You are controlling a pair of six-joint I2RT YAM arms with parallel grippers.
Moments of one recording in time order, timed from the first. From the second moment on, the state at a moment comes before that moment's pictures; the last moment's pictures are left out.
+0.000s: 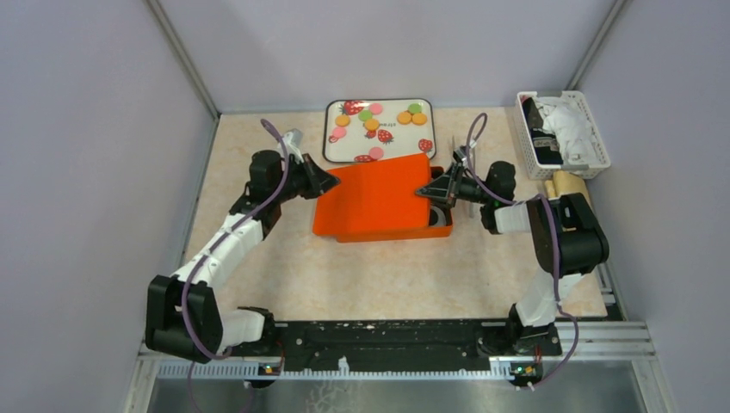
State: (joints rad) left arm -0.21 1.25 0.84 0.06 0.50 -0.58; right arm 0.17 1.76 0.68 1.04 -1.08 1.30
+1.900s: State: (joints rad) left arm -0.53 1.50 0.74 0.30 0.48 -0.66; right arm 0.07 1.45 1.04 -0.35 -0.36 0.46
